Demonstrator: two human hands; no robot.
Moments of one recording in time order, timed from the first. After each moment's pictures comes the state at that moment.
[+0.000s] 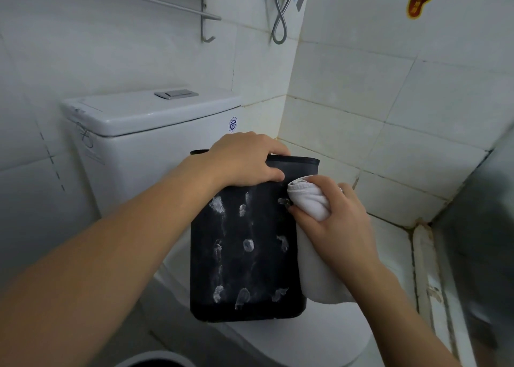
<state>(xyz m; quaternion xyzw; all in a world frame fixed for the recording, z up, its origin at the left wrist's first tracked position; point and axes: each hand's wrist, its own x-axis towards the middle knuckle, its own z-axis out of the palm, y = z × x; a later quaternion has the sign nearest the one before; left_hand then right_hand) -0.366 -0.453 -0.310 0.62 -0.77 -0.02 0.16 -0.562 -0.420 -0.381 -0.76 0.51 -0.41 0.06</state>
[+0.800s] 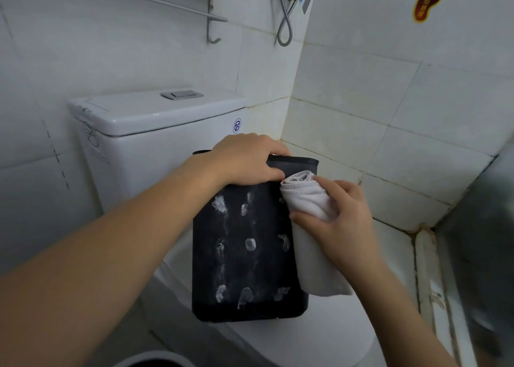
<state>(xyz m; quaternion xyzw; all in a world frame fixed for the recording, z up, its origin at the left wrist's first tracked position) -0.359 -0.457 -0.311 0.61 -0.77 -0.03 0.16 -0.566 -0.430 -0.379 -0.75 0.50 -0.40 0.13</state>
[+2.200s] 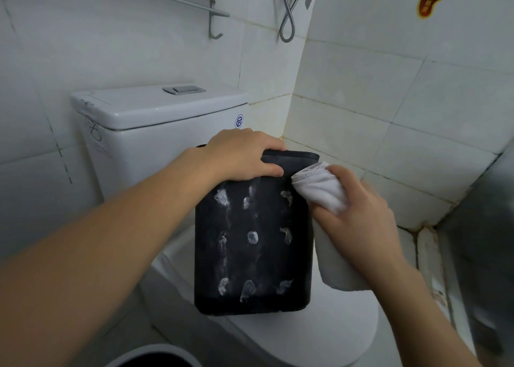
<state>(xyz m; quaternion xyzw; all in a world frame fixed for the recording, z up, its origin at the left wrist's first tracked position) -0.349 -0.457 -0.317 0.62 -0.77 -0.01 0.15 -0.575 -0.427 -0.373 -0.76 0.55 -0.34 0.02</state>
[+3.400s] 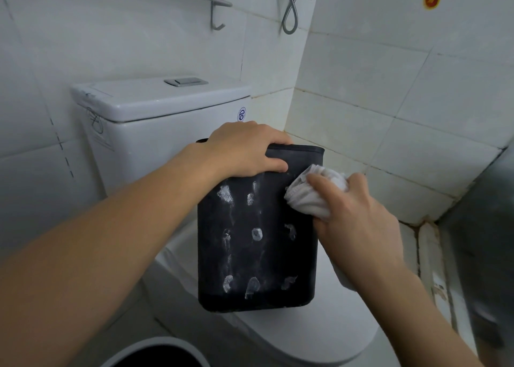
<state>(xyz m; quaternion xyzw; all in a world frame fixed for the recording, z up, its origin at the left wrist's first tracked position) -0.349 -0.452 -0.318 0.62 -0.77 0.00 0.17 -0.557 -0.403 -0.373 -0.78 0.57 -0.22 -0.16</state>
